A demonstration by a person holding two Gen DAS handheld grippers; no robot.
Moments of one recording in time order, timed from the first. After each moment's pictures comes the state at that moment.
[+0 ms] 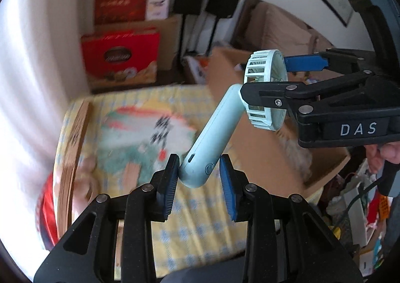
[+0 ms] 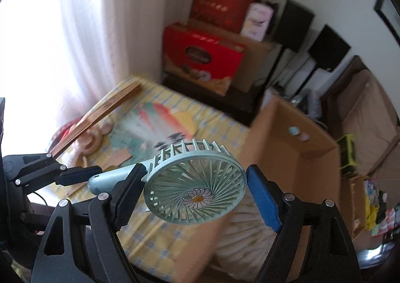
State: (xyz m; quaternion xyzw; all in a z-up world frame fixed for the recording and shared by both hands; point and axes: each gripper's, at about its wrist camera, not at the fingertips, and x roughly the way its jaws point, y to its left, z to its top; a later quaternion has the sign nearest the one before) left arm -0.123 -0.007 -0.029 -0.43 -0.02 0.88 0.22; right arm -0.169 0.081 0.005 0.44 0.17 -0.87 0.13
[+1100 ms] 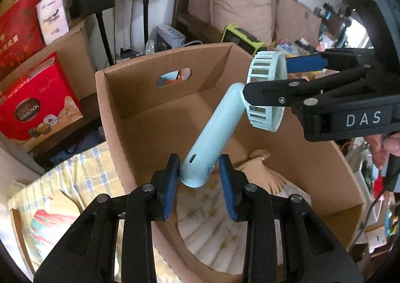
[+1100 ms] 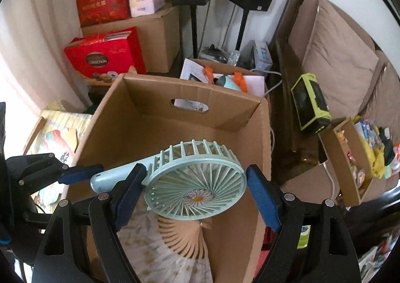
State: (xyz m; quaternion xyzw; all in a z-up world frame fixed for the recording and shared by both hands) left arm -0.261 0.200 -0.071 -0.46 0.09 0.82 0.33; right arm -0.278 0.310 -0.029 0.49 0.04 -0.87 0.02
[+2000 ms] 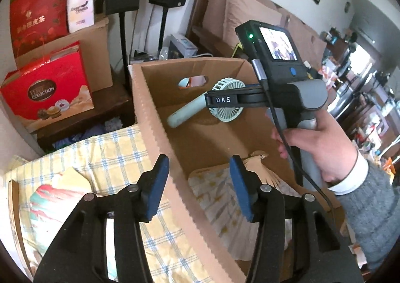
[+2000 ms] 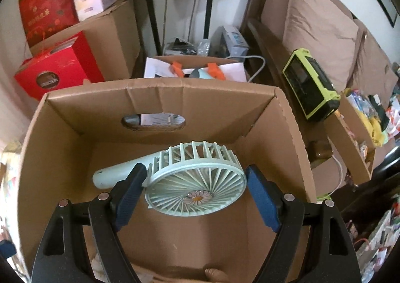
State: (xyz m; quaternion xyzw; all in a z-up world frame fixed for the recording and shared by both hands) left arm -0.244 0.142 -0.055 -0.44 0.02 0.84 0.31; right arm -0.351 0.316 -0.103 0.49 0.00 -0.87 -0.09
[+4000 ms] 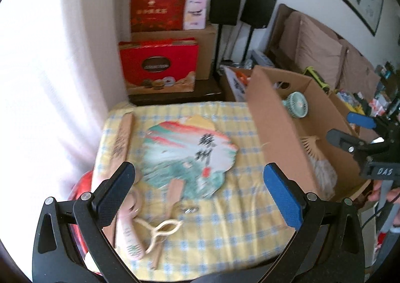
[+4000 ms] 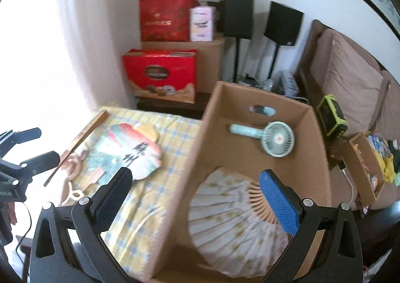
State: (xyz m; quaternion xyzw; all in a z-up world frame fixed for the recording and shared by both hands) left arm -0.138 -0.054 -0.008 -0.43 -0.01 0.89 0.11; right arm -0.152 0.169 -0.001 0.41 0.05 -0.91 0.09
